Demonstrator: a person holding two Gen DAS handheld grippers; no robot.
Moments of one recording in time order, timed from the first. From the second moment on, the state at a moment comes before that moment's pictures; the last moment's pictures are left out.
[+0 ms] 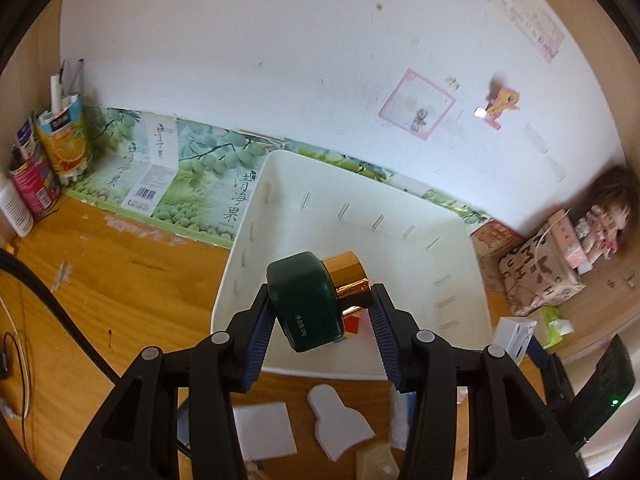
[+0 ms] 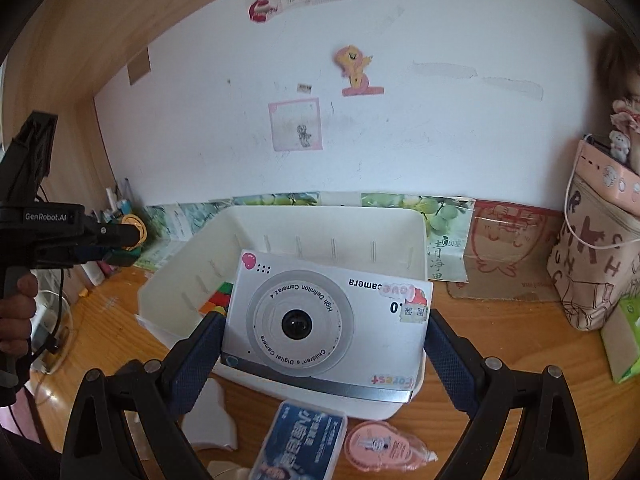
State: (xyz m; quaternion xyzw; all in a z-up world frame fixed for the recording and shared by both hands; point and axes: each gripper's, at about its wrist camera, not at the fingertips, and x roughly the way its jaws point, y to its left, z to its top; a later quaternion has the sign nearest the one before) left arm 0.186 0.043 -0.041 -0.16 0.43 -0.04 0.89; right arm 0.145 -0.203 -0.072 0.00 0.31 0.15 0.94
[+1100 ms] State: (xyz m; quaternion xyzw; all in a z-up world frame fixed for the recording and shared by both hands) left arm 0.200 0.031 -0.054 -0.14 0.43 -0.01 0.89; right arm 0.161 -0.201 -0.086 0.00 0.32 0.16 0.93
